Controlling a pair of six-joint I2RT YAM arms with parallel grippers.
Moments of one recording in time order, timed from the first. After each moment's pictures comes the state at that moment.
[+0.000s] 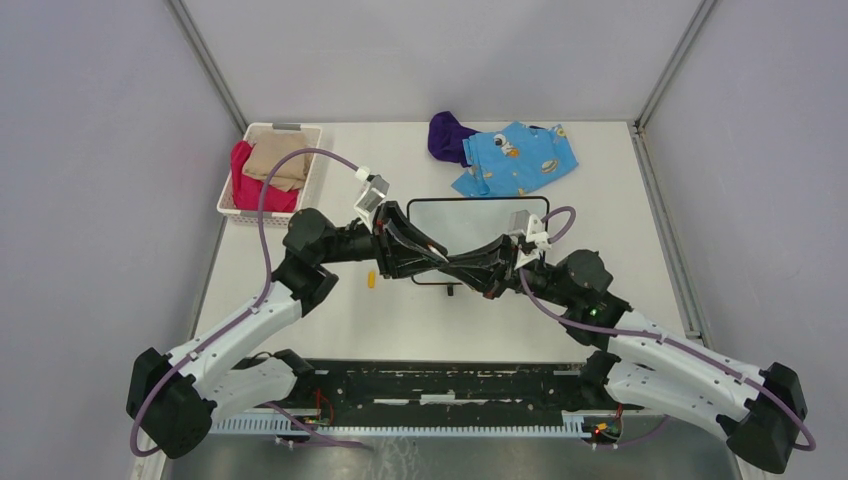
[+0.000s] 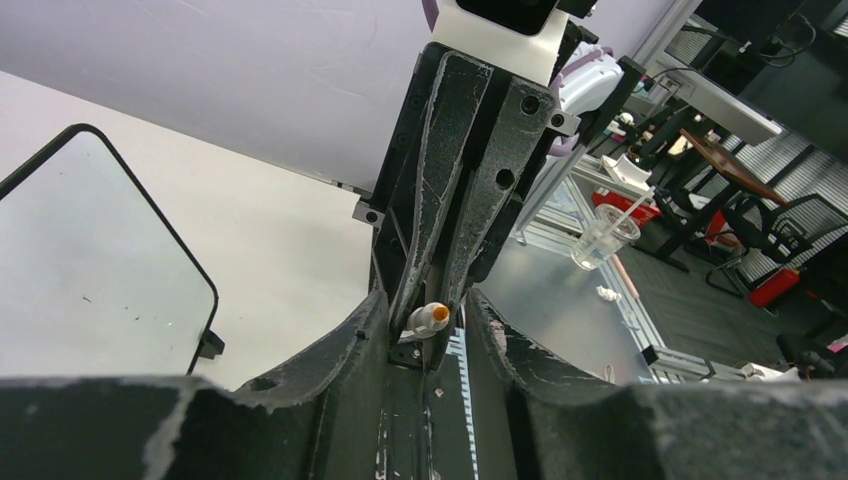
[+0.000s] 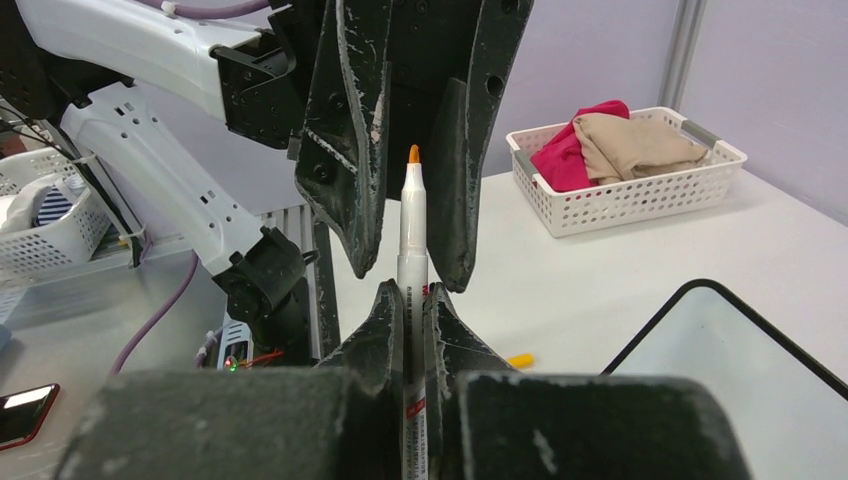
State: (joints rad) left arm -0.63 1.02 0.73 0.58 0.91 -0.64; right arm 0.88 0.84 0.57 0.52 -0.39 0.21
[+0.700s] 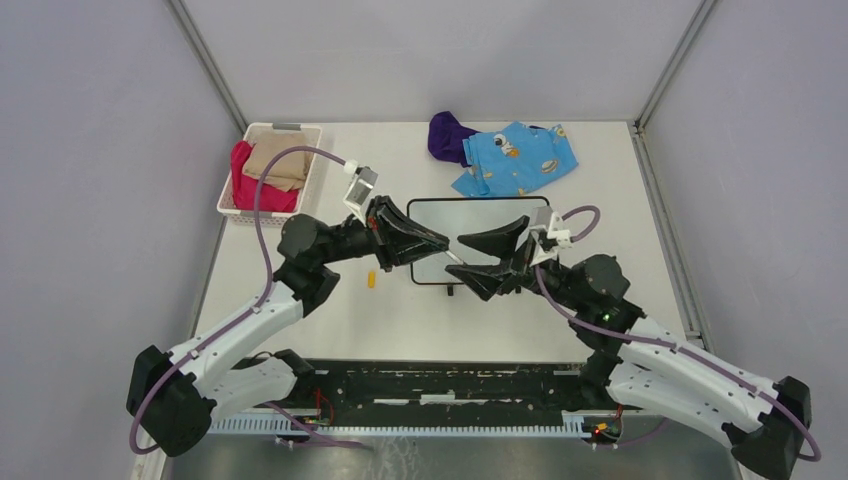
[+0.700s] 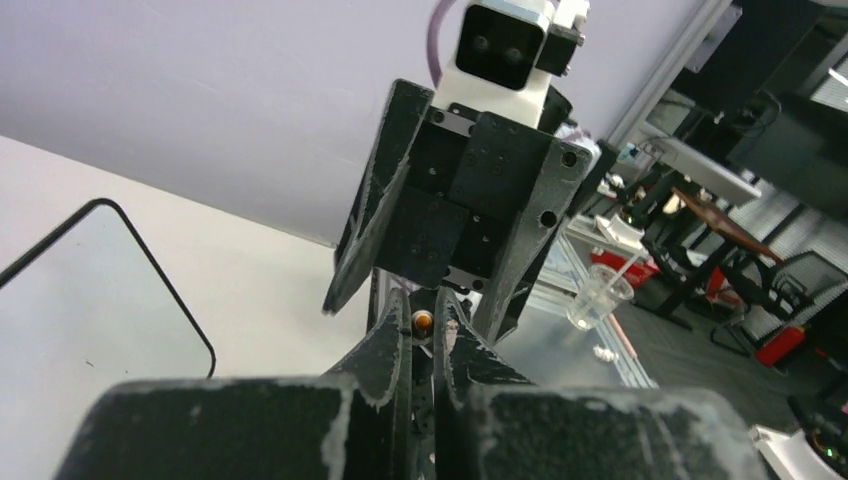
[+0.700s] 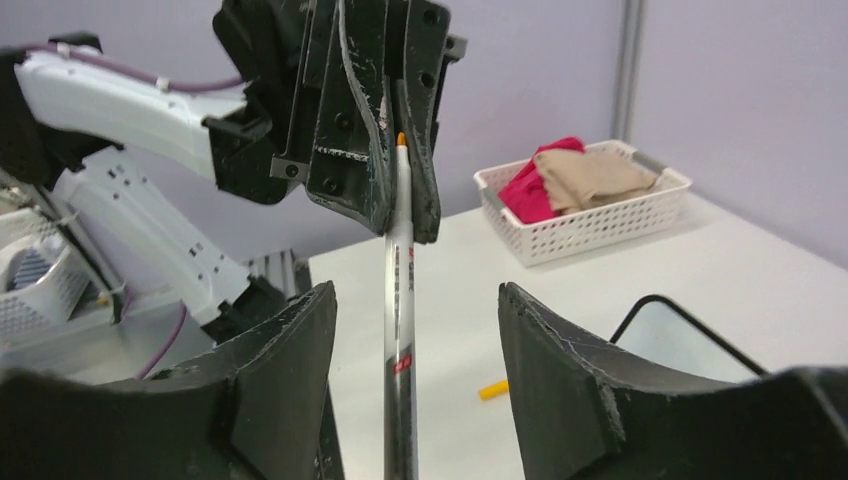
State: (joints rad) left arm -0.64 1.03 0.73 0.71 0.84 -0.72; right arm 0.88 0.78 0.59 0.49 -0.33 0.23
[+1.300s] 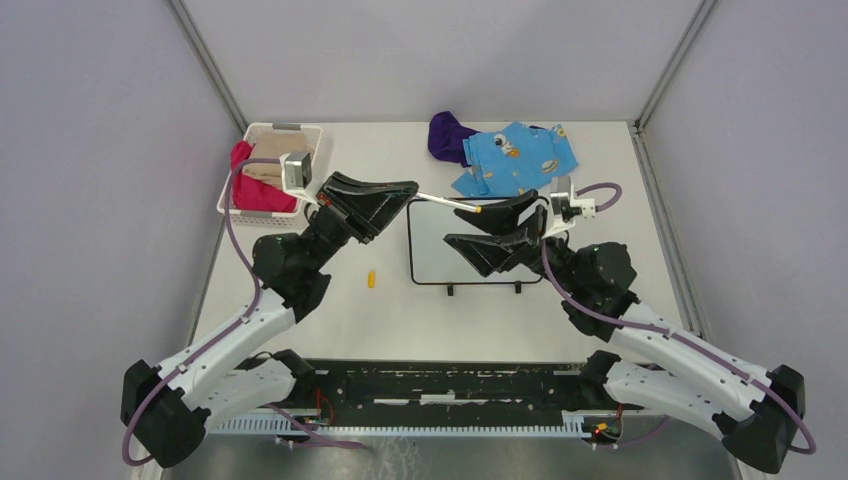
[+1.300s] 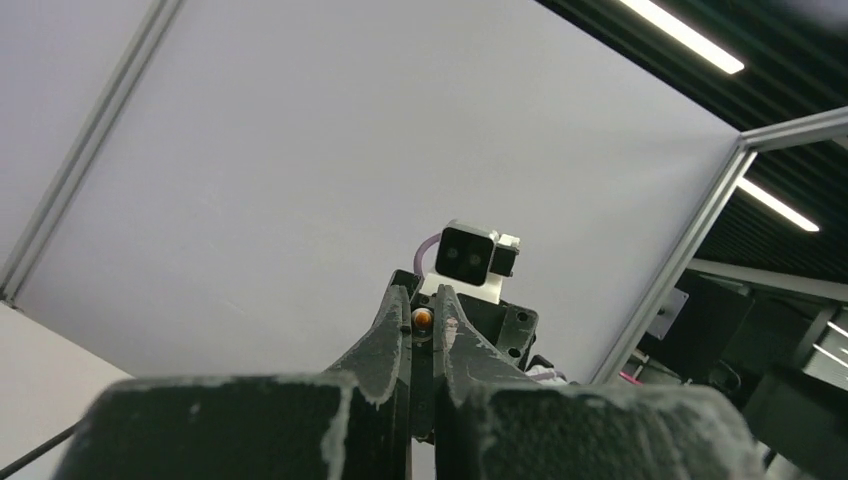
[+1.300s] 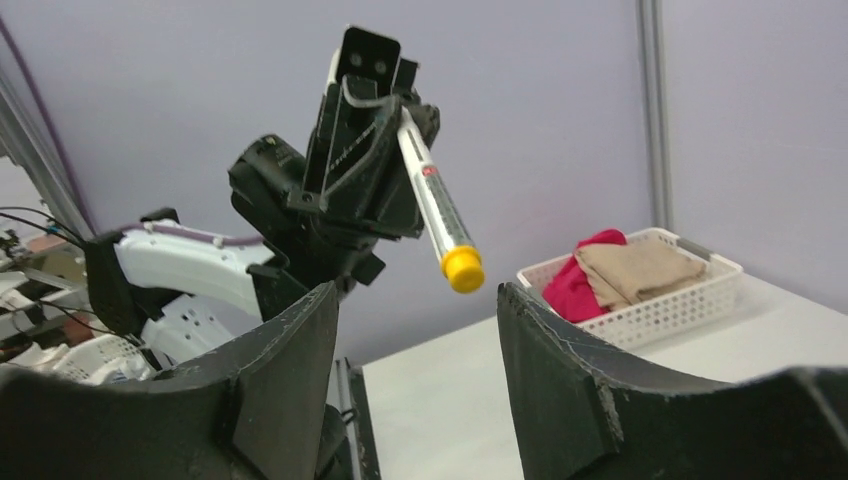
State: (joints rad) left arm -0.65 0.97 0.73 1.00 0.36 -1.00; right arm 0.85 0.84 0.68 0.66 -0.27 0.42
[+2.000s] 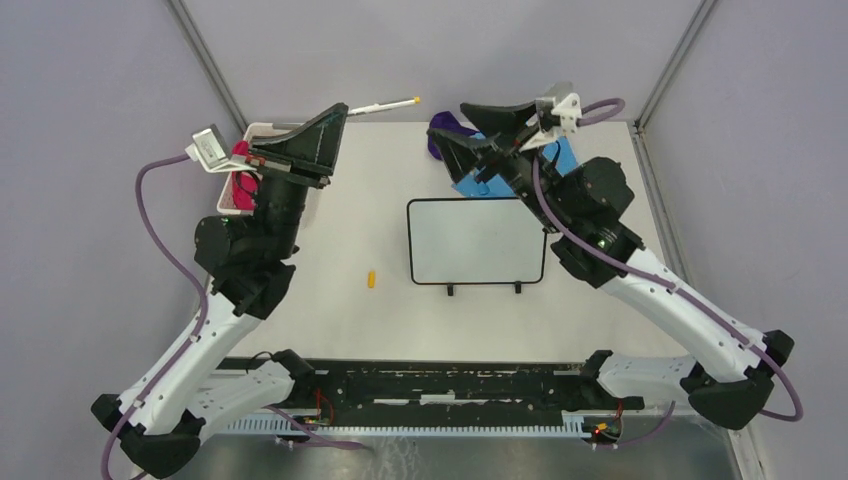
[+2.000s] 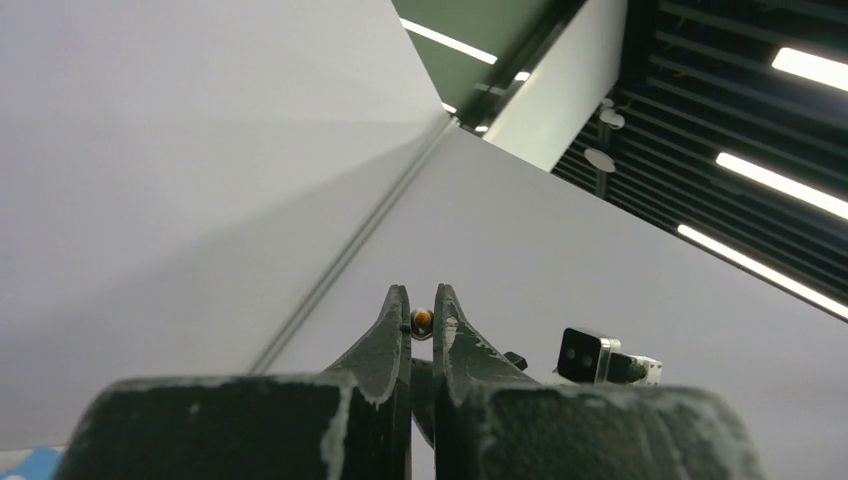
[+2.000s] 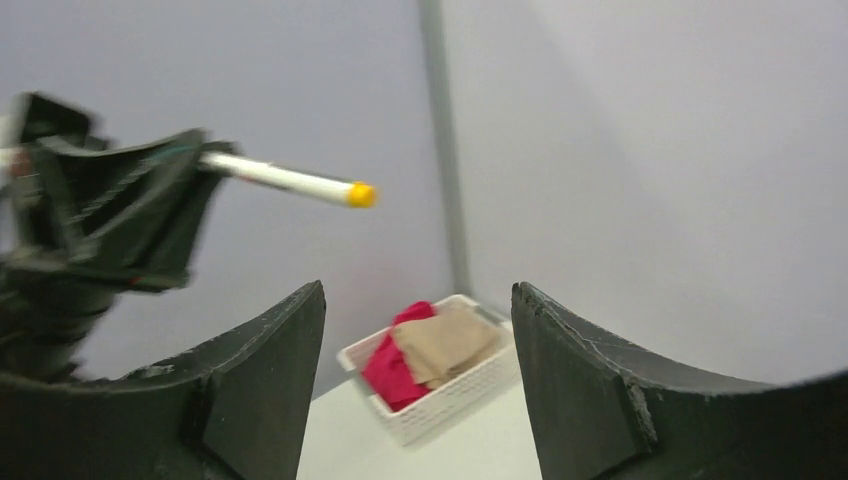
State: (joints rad) left arm -0.65 0.88 1.07 0.57 -0.13 -0.81; right arm 0.85 1.14 1.30 0.30 -0.05 0.17
